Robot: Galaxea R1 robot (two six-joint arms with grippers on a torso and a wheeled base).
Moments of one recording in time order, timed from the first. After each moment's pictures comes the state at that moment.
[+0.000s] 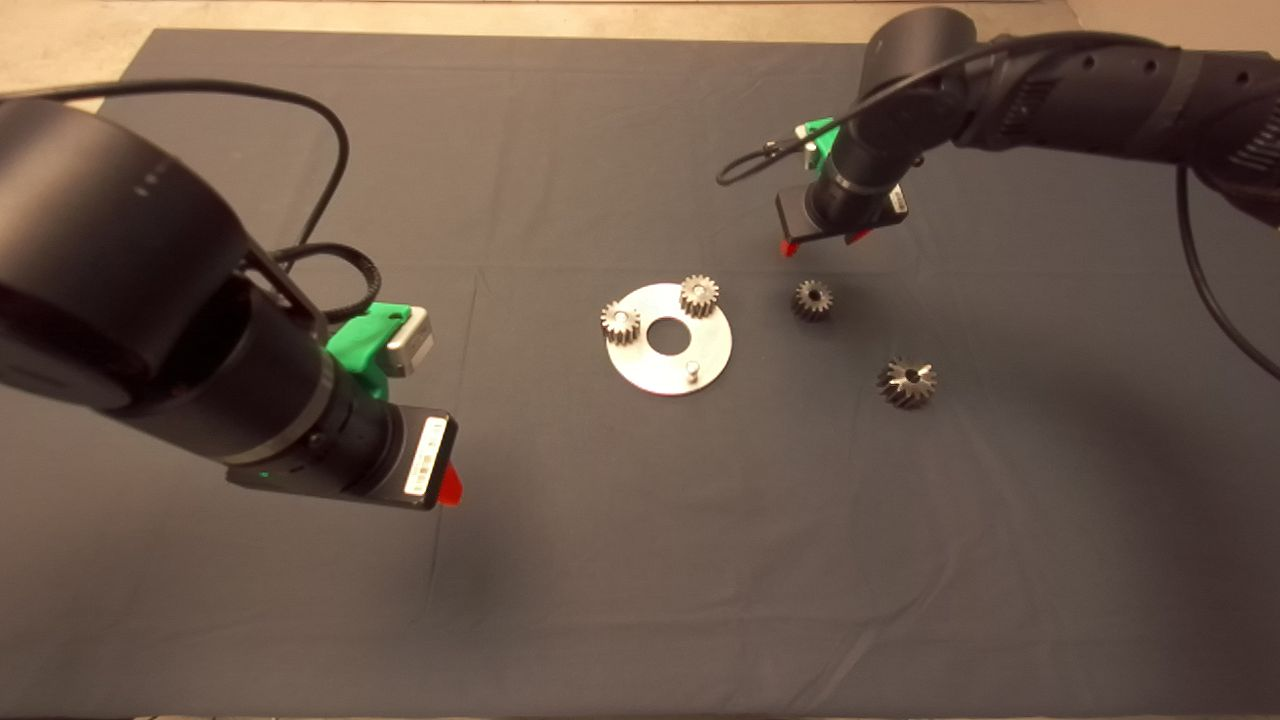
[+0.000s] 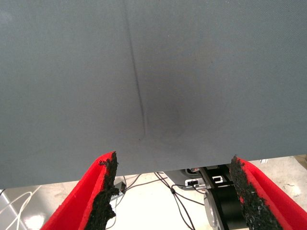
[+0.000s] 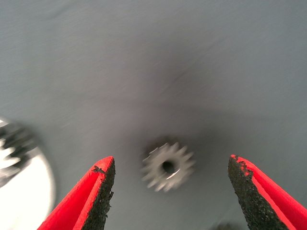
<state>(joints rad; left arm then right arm) -0.62 2.32 -0.53 0.12 1.53 -1.68 0.48 2.73 -1.51 -0.40 -1.53 1.15</state>
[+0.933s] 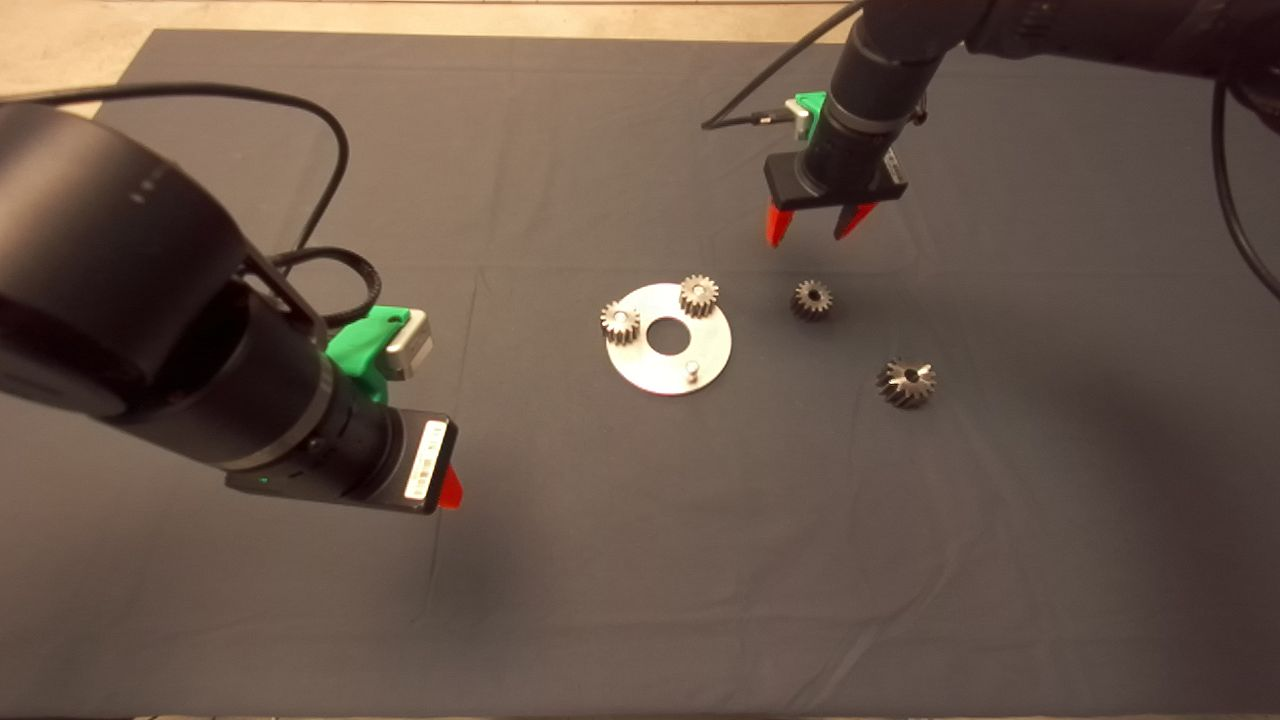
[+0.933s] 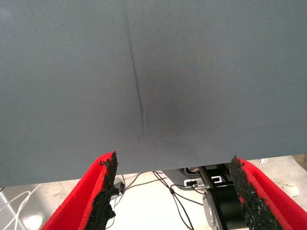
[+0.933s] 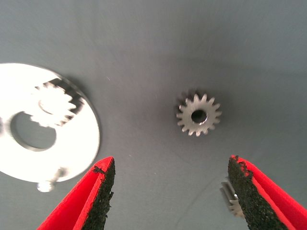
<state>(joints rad) -0.62 2.32 -0.52 0.12 1.53 -1.70 0.54 2.74 -1.54 -0.15 -1.53 1.14</state>
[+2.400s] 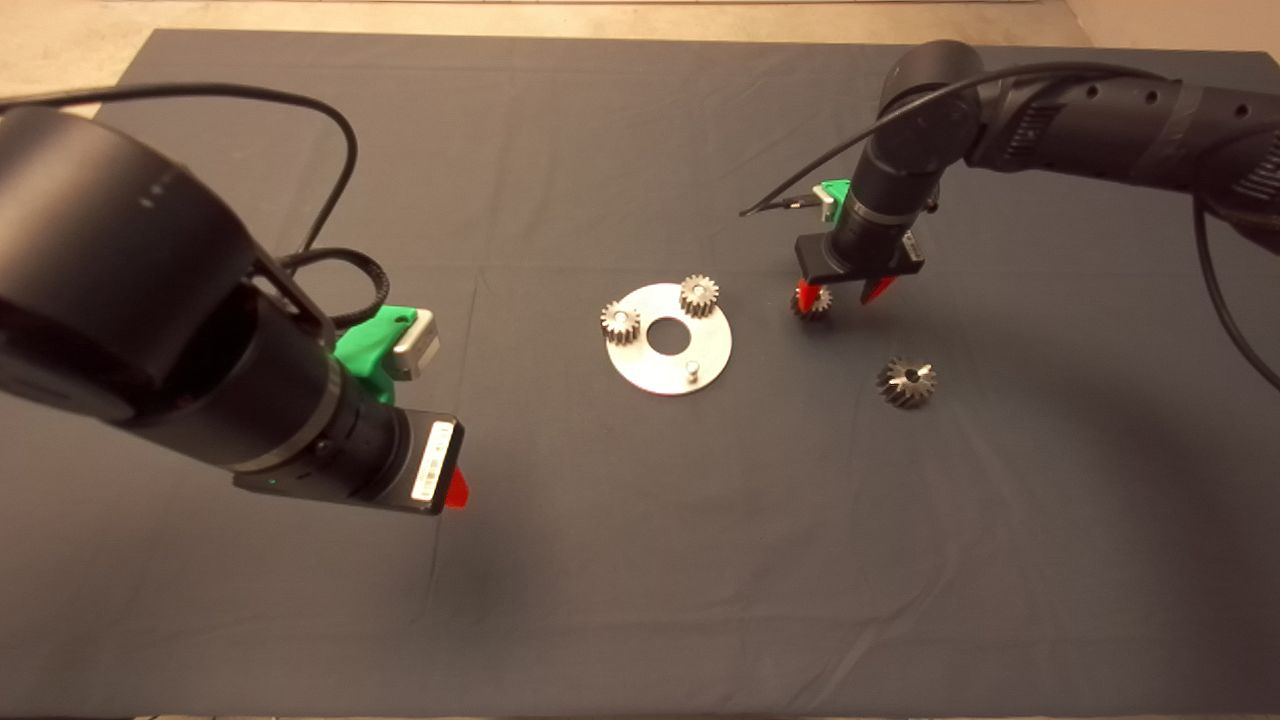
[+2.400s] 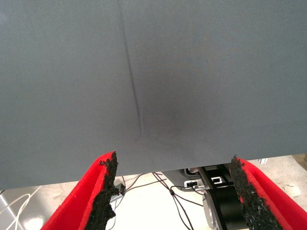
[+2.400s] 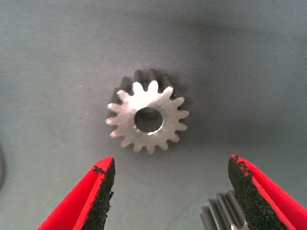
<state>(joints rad) -0.62 2.34 -0.51 0.13 1.53 -1.71 0.40 2.67 -1.54 -0.26 -1.53 1.10</state>
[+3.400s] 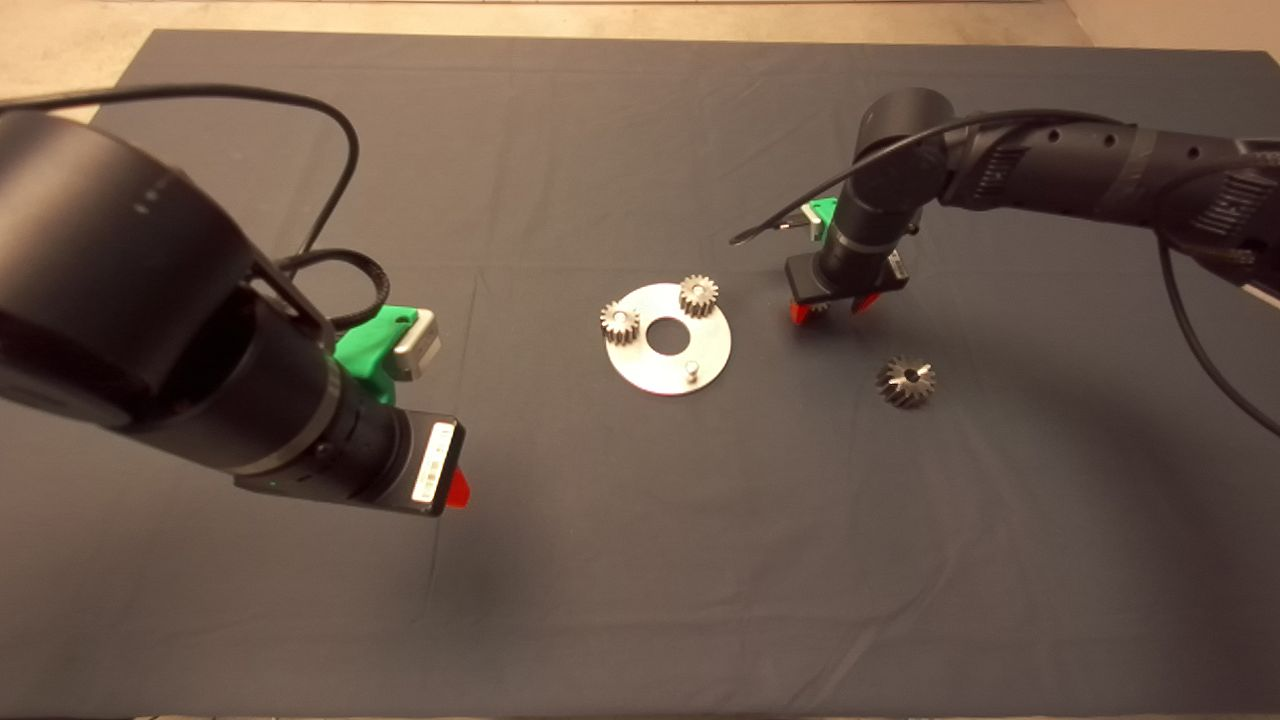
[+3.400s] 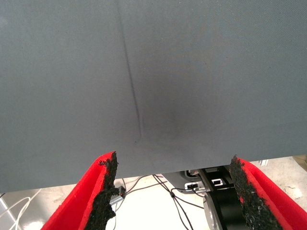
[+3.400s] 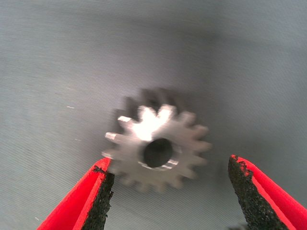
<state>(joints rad) -0.62 2.34 -0.51 0.14 1.53 -1.71 0.34 2.70 -1.54 -0.40 -1.53 1.10</state>
